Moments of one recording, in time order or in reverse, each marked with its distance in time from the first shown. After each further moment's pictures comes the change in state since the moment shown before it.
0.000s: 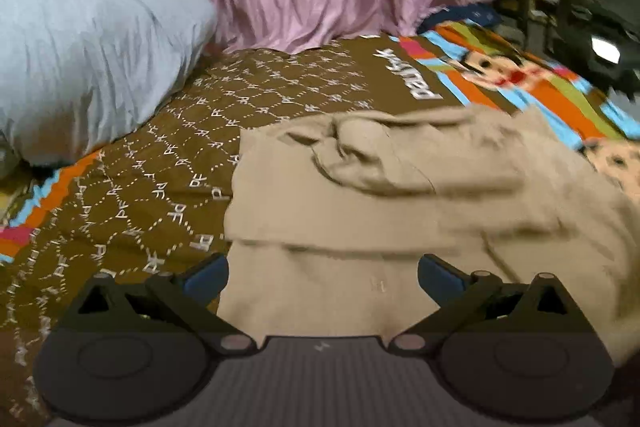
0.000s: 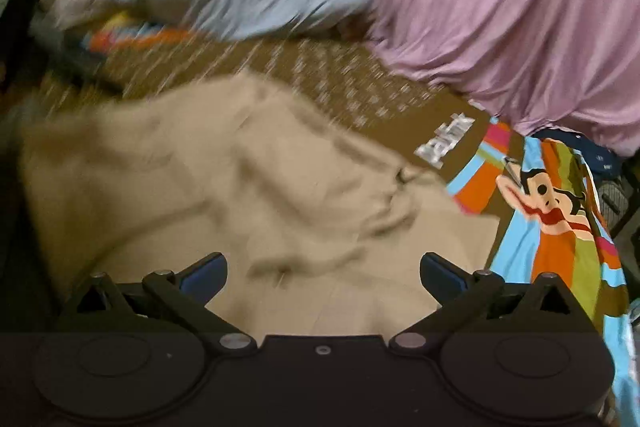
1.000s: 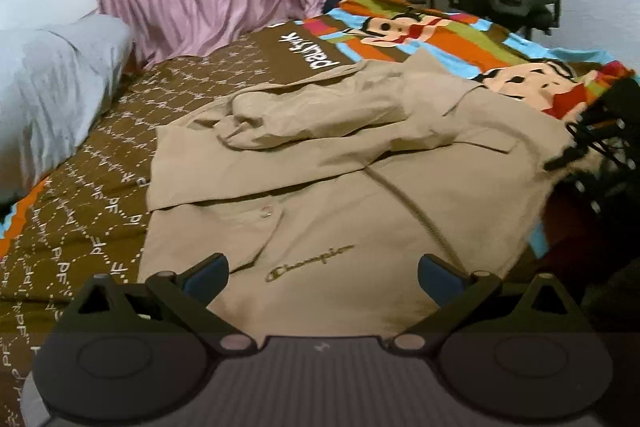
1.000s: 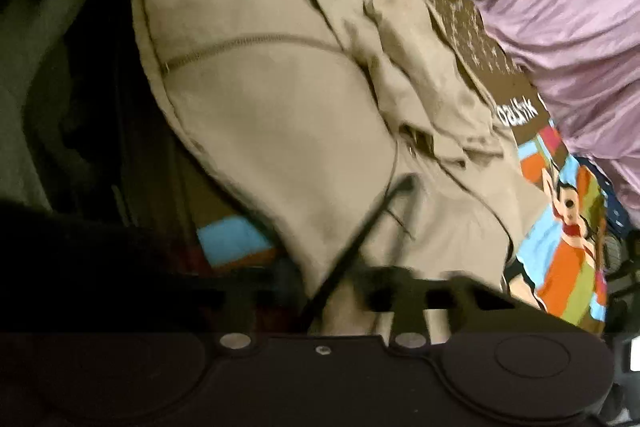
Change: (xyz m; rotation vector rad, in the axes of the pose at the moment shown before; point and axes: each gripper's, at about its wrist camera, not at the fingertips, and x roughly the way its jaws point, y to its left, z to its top) left arm -0.053 -0.069 -0.056 0.199 0.015 -0.170; right arm 0.007 0.105 -0.064 -0.378 0.236 0.010
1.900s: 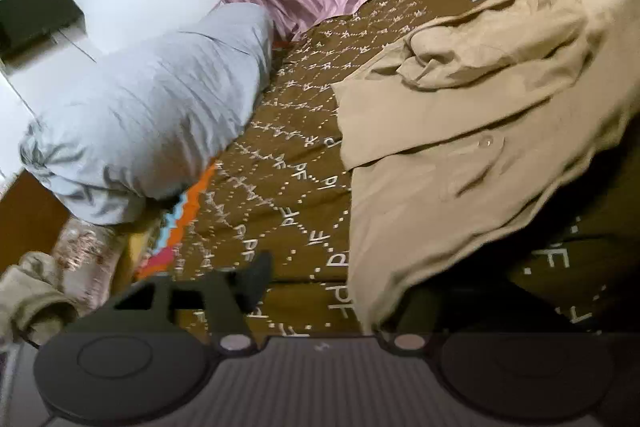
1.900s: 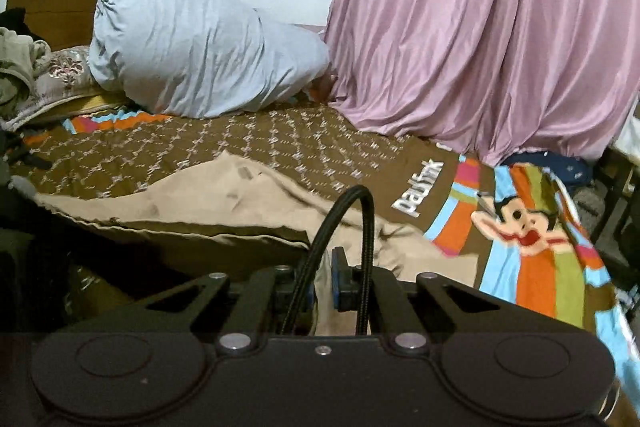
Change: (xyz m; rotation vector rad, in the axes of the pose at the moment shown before) left arm 0.029 0.046 -0.005 0.081 0.157 0.568; right arm -0.072 -0.122 0.027 0.557 -0.429 -0.093
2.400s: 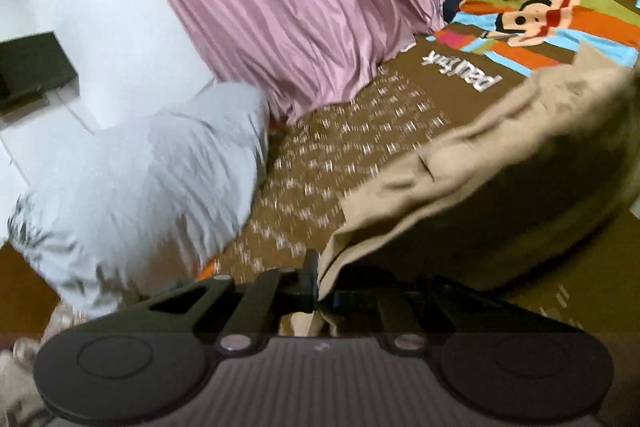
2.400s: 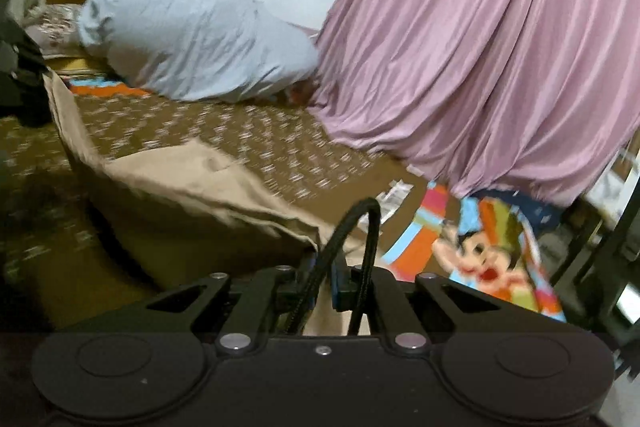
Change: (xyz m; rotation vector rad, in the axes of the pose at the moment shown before) left arm 0.019 0.027 0.107 0.047 -0.232 -0.002; right arm 0.035 -0.006 0.016 -0.175 -0.030 -0.140
